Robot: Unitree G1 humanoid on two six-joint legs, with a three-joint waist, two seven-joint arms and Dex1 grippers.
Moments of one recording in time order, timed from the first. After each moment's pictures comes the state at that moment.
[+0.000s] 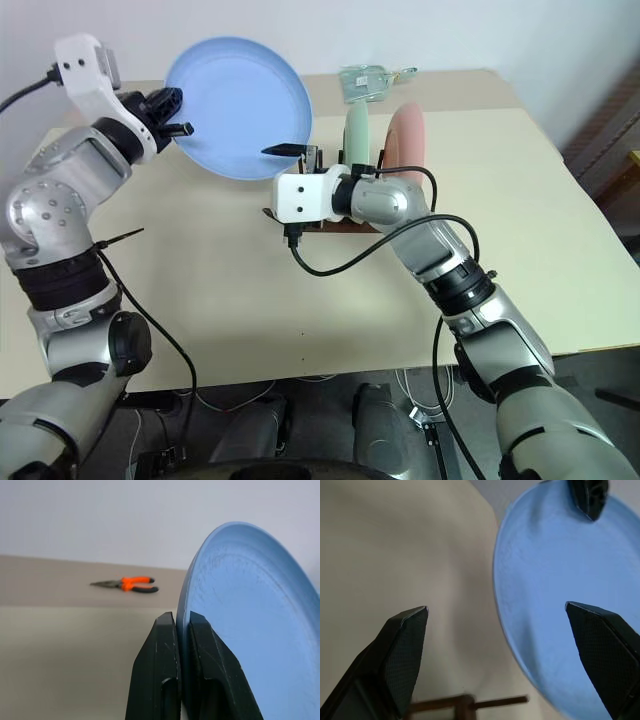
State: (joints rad) left arm -0.89 0.39 0.38 -0.20 -0.57 1.12 -0.01; right arm -0.89 -0.44 0.44 0.12 -0.20 -0.09 0.71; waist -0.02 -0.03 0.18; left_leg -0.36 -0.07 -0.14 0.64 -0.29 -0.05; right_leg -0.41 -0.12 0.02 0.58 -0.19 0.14
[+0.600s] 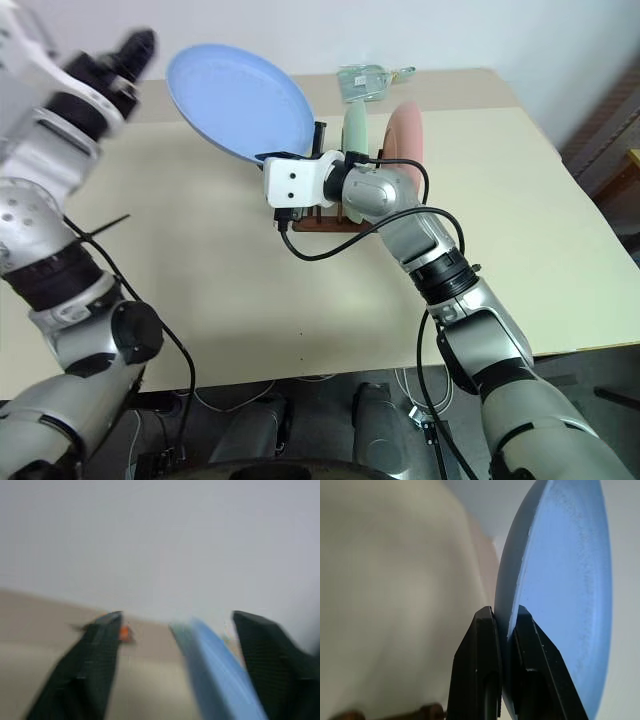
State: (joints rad) left arm -0.95 0.41 0.57 -0.17 -0.62 0.90 0.04; right arm -0.88 -0.33 0.36 0.14 -0.22 -0.09 0.65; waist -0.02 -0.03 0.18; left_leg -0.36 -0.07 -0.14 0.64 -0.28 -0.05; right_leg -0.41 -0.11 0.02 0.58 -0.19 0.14
